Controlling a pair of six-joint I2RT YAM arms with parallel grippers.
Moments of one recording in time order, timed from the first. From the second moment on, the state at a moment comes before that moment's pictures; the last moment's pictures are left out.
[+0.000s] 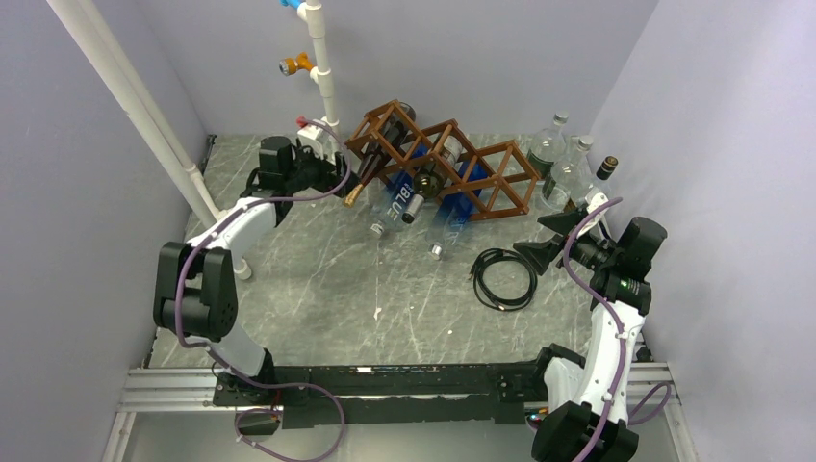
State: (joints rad) left arm -0.17 1.60 1.11 0.17 0.54 -0.08; right arm -0.48 0.78 0.71 -0.34 -1.28 -0.31
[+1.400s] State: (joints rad) left arm -0.19 1.93 1.21 0.37 0.70 -0.24; right arm -0.48 0.78 0.71 -0.34 -1.28 -0.32
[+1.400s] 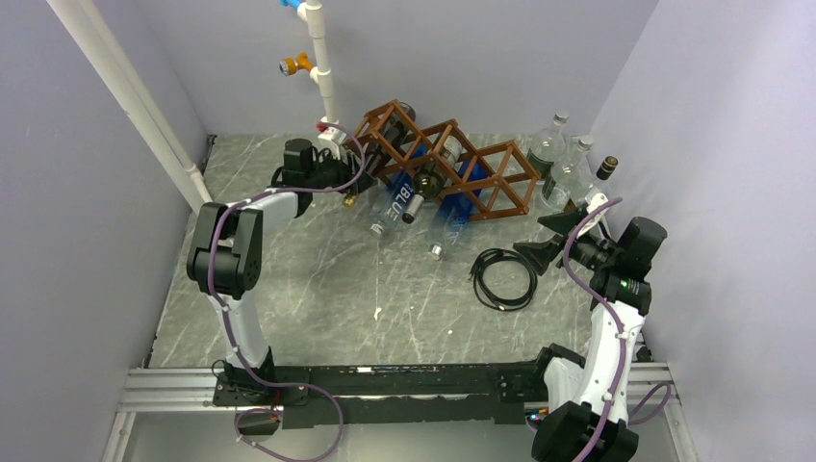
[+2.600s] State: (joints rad) left arm -0.22 1.94 1.28 0.25 0.64 -0.21; right arm -0.48 0.78 0.71 -0.34 -1.28 -0.33
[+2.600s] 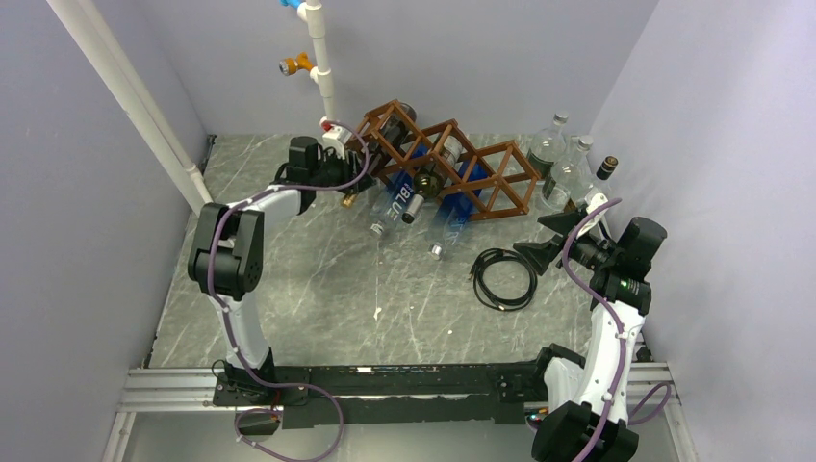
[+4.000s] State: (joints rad) left arm -0.21 1.58 0.87 0.32 0.56 -0.21; right arm -0.36 0.84 0.71 -0.35 -1.27 -0.34
